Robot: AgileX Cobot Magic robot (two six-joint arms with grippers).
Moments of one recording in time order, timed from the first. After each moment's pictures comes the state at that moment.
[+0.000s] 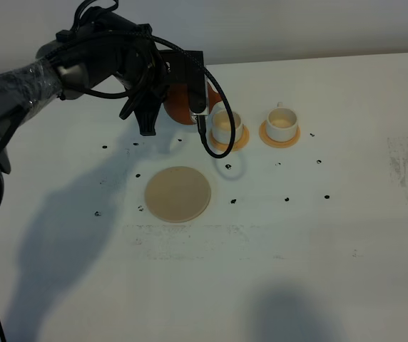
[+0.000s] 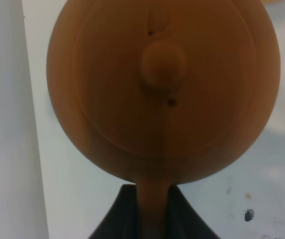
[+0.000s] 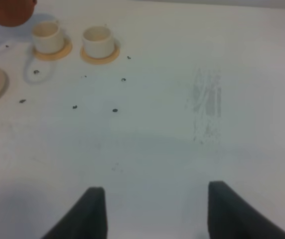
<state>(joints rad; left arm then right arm) -0.43 2.22 -1.82 0.21 0.64 1.06 -0.04 -0.01 -0.49 0.19 1.08 -0.16</state>
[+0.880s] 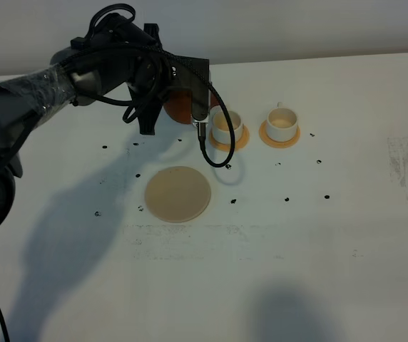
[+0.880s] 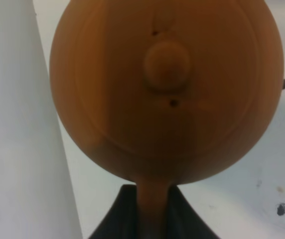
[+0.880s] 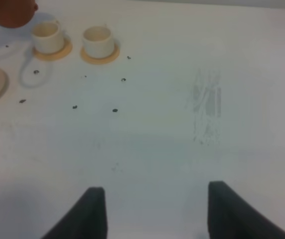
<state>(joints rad) -0.46 2.24 -1.82 0.37 0.60 1.01 -0.04 -0.01 -0.49 0.19 1.08 -0.16</state>
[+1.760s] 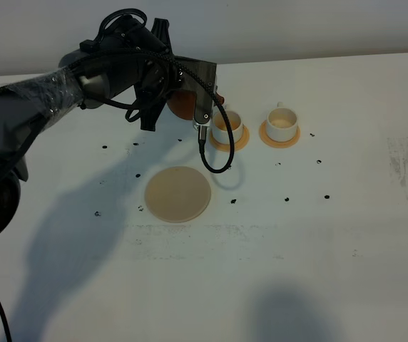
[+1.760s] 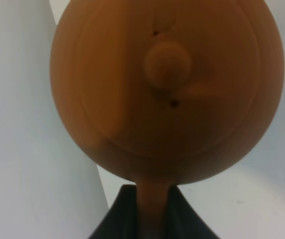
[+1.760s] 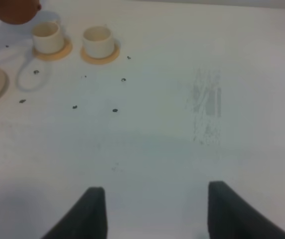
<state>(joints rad) -0.48 2.24 -1.82 0.46 0.58 1.01 -0.04 -0.01 -0.49 0.19 1.08 -0.16</state>
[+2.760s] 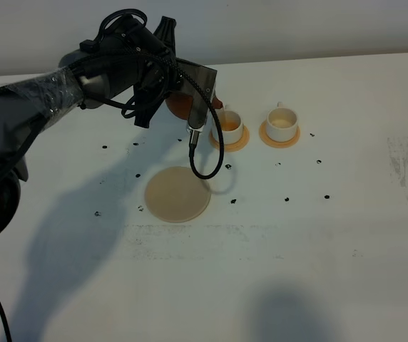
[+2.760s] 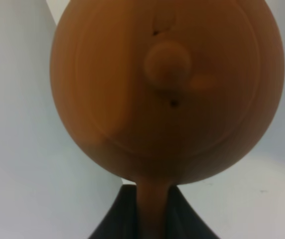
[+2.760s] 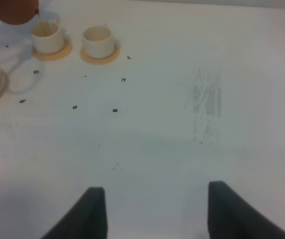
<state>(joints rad) -0.48 2.24 -1.82 0.48 0.56 1.13 -0.04 -0.01 -0.49 0.19 1.08 -0.16</state>
